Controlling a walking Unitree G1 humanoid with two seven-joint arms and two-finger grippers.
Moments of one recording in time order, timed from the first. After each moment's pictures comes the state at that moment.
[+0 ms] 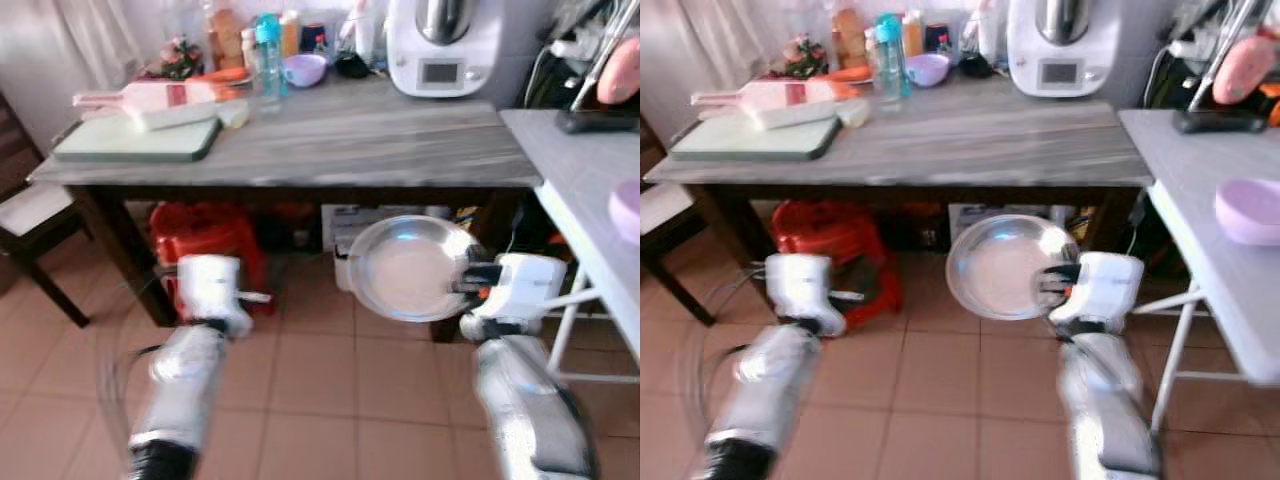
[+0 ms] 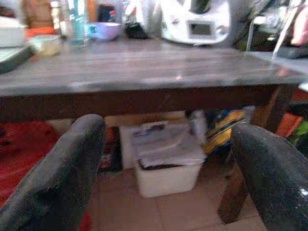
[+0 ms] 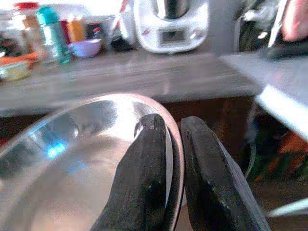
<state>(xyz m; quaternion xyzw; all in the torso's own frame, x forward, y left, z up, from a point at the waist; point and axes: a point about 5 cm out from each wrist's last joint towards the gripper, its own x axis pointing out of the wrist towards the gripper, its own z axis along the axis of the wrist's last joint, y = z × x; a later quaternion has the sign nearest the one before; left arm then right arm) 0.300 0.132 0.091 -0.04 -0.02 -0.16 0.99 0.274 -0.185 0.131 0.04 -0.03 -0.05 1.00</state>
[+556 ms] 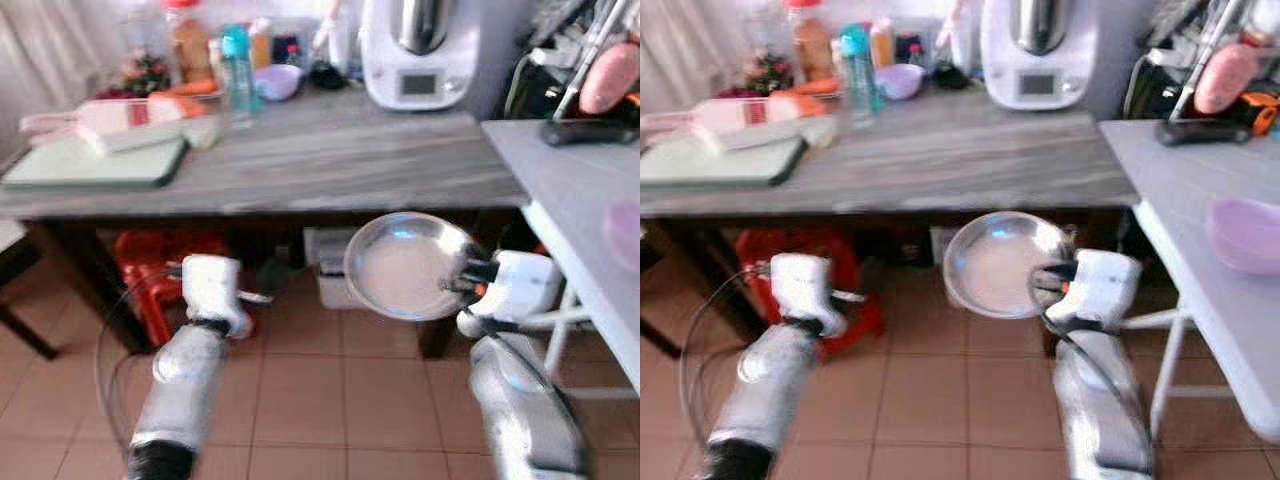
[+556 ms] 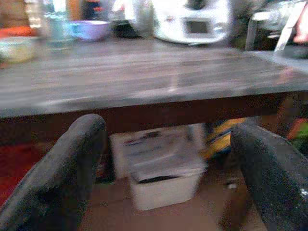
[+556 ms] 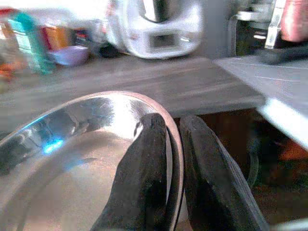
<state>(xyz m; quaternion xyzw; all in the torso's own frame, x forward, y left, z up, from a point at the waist) 0.299 0.127 0.089 -0.04 -0.01 -0.17 0.98 0.275 -0.183 0.130 0.04 -0.04 -0.05 1.00</state>
